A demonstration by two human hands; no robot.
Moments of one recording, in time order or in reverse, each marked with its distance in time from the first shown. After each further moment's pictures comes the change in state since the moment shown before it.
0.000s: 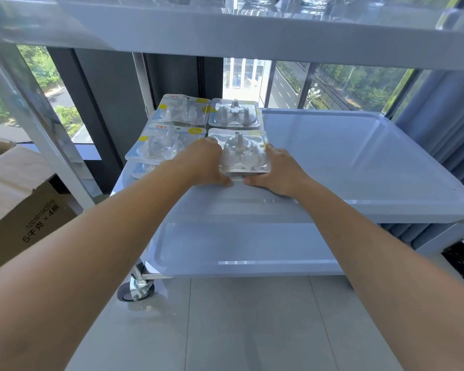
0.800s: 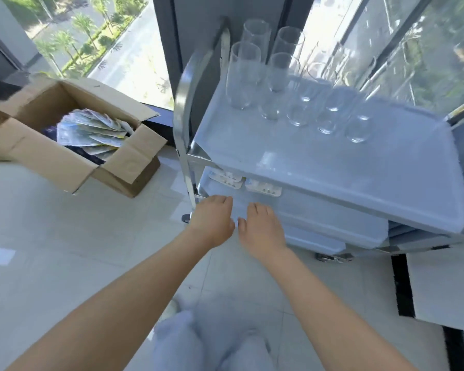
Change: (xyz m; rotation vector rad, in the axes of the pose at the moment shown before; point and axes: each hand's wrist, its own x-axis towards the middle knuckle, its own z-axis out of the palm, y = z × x) left_hand -0.205 0.071 -0.239 -0.194 -0.251 -0.369; right_hand -0.194 -0.222 -0.180 -0.336 -0.394 -0.114
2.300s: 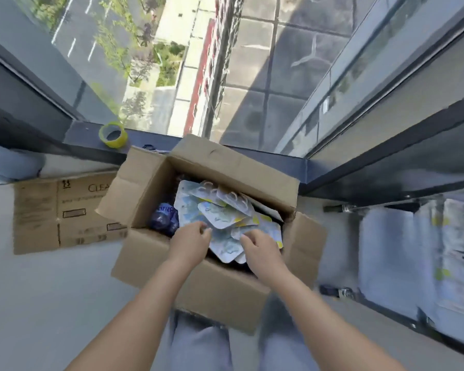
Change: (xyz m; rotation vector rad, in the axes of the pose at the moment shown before) left_hand 0.278 -0.737 -0.196 -0.463 -0.225 -0.455; right_hand 0.502 -0.594 0.023 0.767 -0.239 0.379
